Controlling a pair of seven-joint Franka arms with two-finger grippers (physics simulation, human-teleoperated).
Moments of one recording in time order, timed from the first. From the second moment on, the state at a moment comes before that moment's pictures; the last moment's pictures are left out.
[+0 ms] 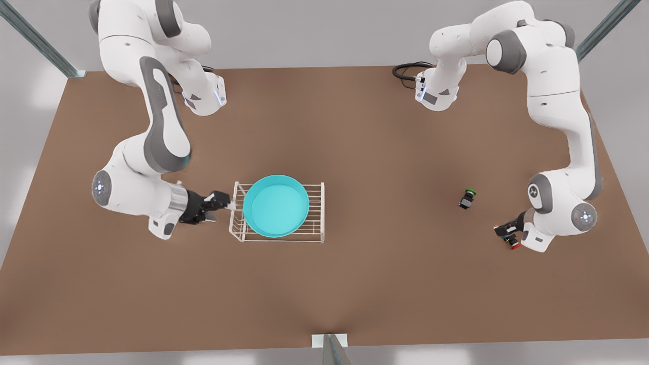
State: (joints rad) left arm 0.16 0.63 0.02 -1.60 0.01 2.05 -0.18; right arm 0.33 0.34 -0.20 -1.51 0.56 1.77 -0.30
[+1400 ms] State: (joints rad) left arm 0.22 0.73 0.02 -1.67 0.08 2.41 -0.12; right arm 0.16 0.24 -0.33 -1.83 0.06 1.77 -0.20
